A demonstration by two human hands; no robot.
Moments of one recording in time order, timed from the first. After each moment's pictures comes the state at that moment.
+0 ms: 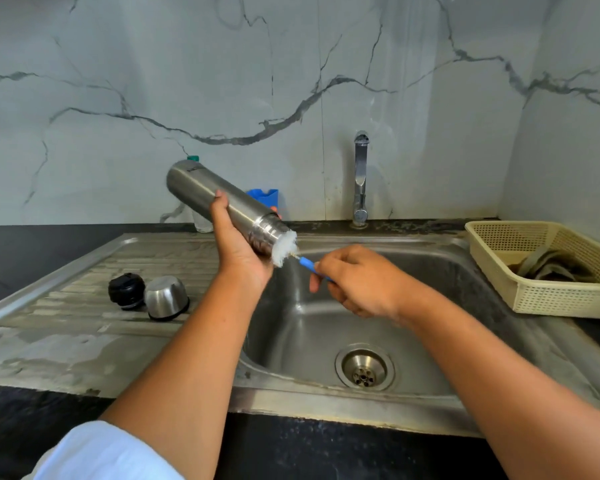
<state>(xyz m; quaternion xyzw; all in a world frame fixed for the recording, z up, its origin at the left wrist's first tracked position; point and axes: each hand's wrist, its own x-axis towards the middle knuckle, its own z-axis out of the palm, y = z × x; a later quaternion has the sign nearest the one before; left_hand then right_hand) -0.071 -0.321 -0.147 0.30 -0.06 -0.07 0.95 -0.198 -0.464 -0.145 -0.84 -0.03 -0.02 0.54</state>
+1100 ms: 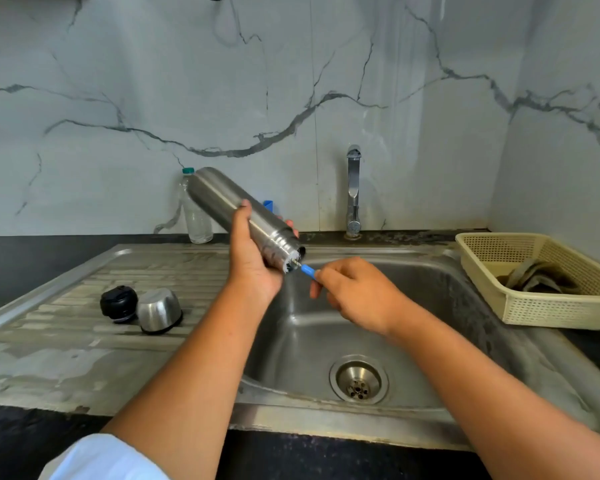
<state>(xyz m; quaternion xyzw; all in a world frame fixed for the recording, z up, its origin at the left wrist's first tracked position) -0.077 -0.338 -0.145 0.32 -0.08 -0.11 0.94 -0.201 -0.466 -0.149 -0.86 -0.01 -0.09 0.50</state>
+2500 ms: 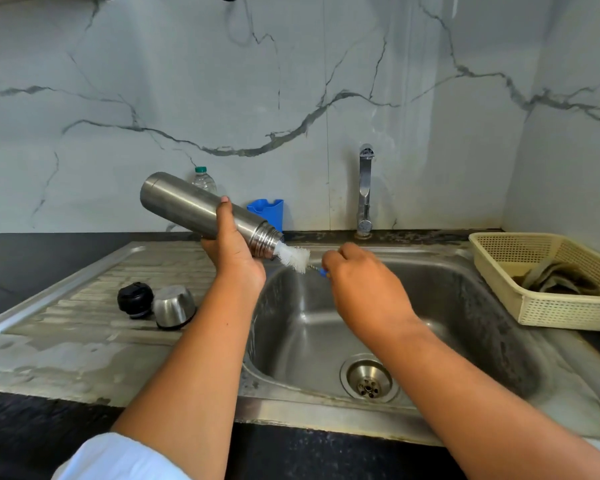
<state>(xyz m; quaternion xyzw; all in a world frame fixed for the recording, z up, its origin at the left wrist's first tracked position) -0.045 -0.307 -0.141 0.33 0.05 0.10 0.94 -0.190 -0.448 -0.164 -0.96 -0.01 -0.29 0.03</state>
